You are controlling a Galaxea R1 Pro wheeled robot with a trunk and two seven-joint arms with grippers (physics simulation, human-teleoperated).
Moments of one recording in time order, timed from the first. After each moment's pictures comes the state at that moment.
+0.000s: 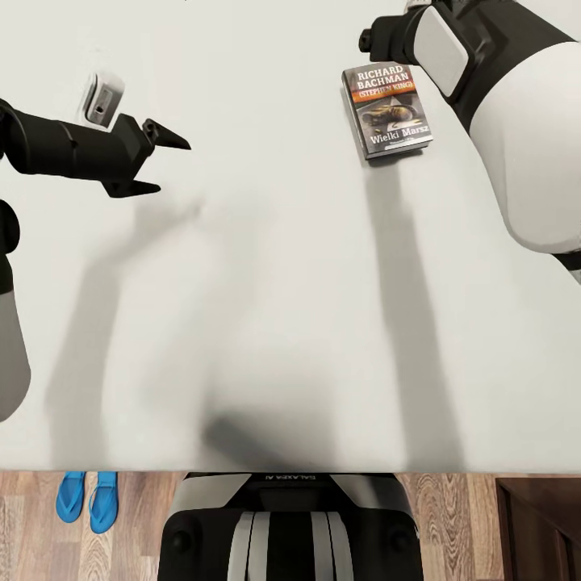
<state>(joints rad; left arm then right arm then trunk) -1.49 0.35 -0.21 -1.59 2.18 0.83 1.31 -2.16 0.11 -0.04 -0.18 0.06 0.35 -0.05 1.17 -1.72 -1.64</state>
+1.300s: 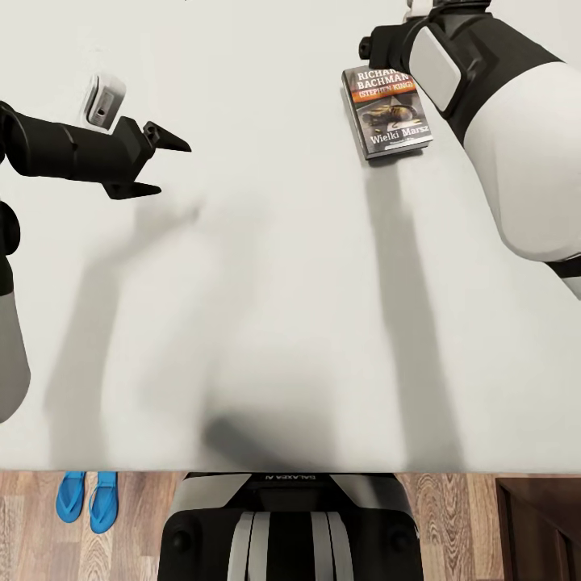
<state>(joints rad) -1.49 0.35 -0.21 -1.59 2.18 0.83 1.30 -2.13 0.11 -0.04 -0.18 0.06 0.29 -0.06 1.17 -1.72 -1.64</state>
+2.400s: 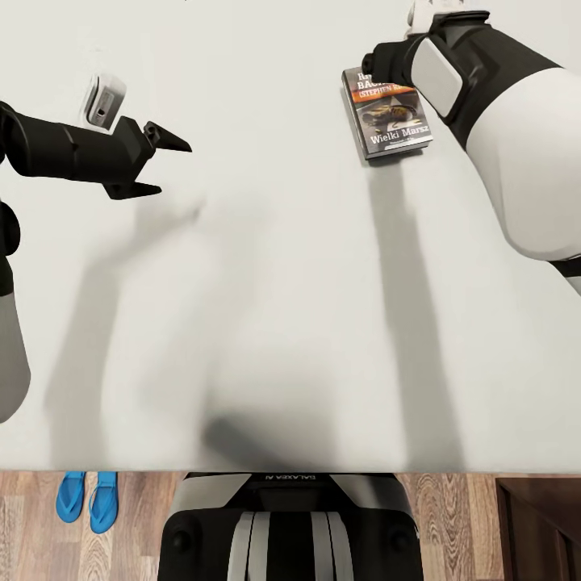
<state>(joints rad) -1.49 0.35 -0.21 -1.60 2.18 0.83 1.30 -2.13 0.10 -0.04 -0.14 0.05 0.32 -0.06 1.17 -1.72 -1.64</state>
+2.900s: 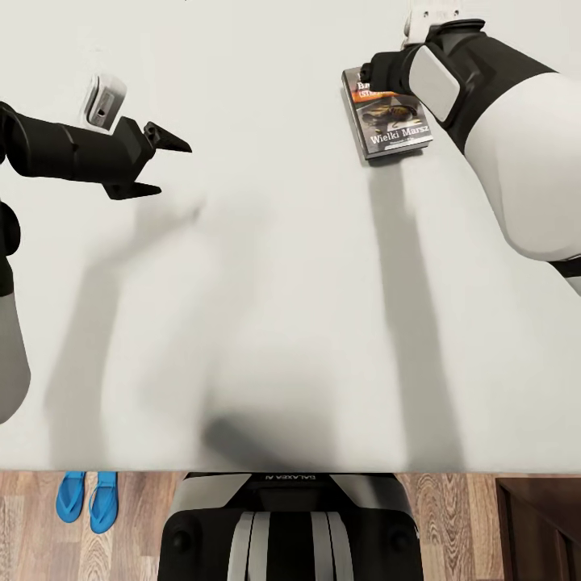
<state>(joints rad) -1.48 0.35 -0.22 -1.60 2.18 0.83 1.30 -2.13 0.10 -0.04 -0.12 0.05 0.32 -0.06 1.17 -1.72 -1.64</state>
